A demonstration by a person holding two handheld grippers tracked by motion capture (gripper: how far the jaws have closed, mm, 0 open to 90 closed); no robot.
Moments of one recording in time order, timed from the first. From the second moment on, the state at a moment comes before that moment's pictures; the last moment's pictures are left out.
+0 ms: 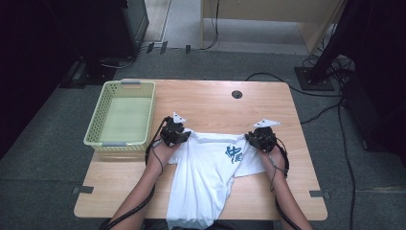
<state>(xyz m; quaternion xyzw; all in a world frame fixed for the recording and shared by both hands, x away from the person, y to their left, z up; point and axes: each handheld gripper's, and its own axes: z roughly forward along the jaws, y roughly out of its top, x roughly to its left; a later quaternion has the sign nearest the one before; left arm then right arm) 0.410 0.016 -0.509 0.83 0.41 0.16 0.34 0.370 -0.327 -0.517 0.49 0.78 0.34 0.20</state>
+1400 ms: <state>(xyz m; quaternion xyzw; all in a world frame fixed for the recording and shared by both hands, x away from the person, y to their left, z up) 0.430 0.014 -0.505 0.81 0.43 0.17 0.35 0.383 -0.322 -0.506 0.51 0.75 0.36 0.21</state>
